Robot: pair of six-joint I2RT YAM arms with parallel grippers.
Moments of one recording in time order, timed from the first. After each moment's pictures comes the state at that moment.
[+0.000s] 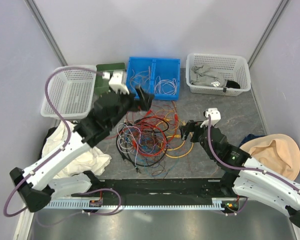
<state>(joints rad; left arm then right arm) -0.75 1.13 1.22 -0.18 -0.27 -0.45 0.87 0.71 0.57 -0.16 0.53 0.49</state>
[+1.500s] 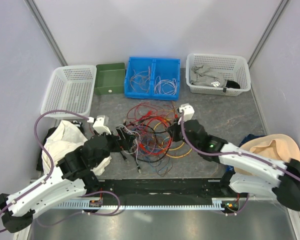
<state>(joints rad) -0.94 0.53 0.60 -0.49 -0.45 -0.76 0.91 1.13 0.64 0.03 0.29 0.50</state>
